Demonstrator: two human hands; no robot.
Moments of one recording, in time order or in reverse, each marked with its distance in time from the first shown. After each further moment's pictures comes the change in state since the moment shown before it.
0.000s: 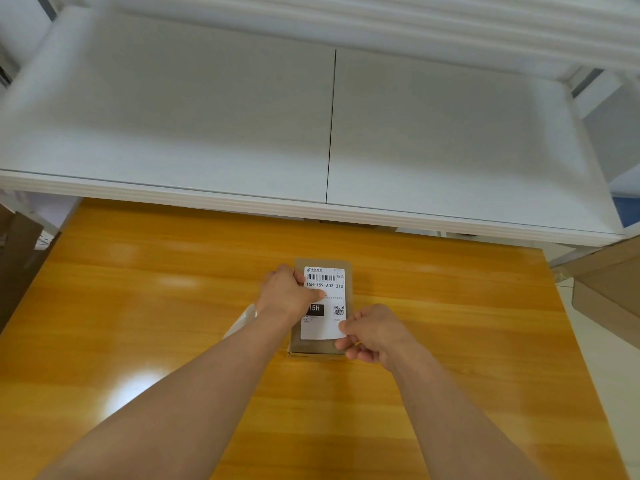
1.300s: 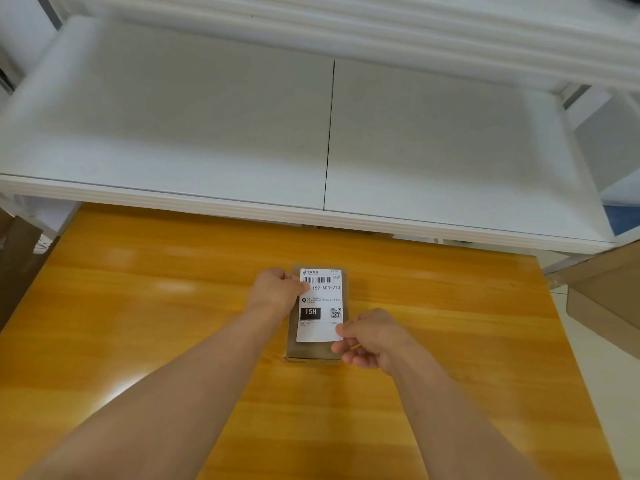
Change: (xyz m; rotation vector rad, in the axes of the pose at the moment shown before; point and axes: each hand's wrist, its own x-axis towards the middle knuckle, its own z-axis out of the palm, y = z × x) left_hand -0.004 0.009 -0.016 -0.392 -0.021 -0.125; right_hand -0.012 -0.008 -0.008 0.048 -0.066 0.027
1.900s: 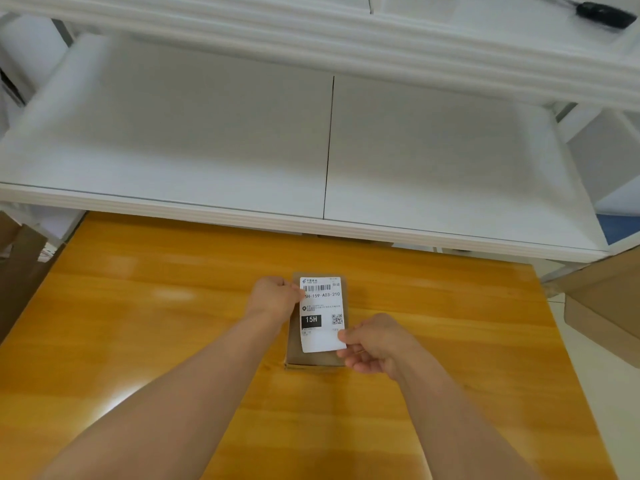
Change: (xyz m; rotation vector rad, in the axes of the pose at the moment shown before) left_hand -0.011 0.007 -0.004 -0.052 0.018 -0.031; right_hand -0.010 -0.001 -0.008 0.006 -0.003 -0.025
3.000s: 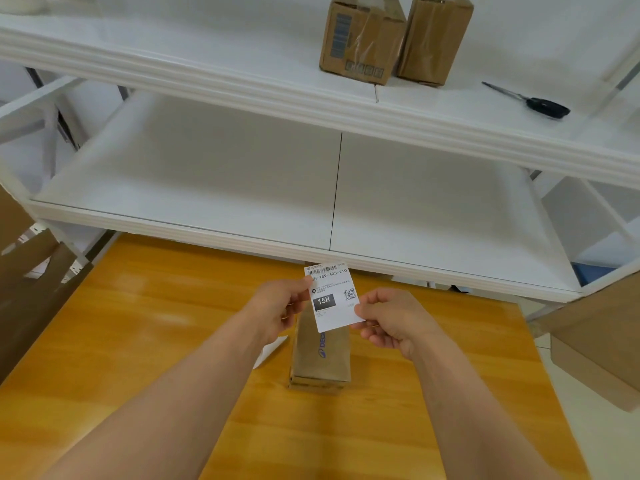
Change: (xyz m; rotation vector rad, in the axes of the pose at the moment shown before) left_hand -0.058 0.043 -0.051 -0.347 -0.260 -0.065; right_hand -0.083 -0.050 -0.018 0.042 0.159 -0.312
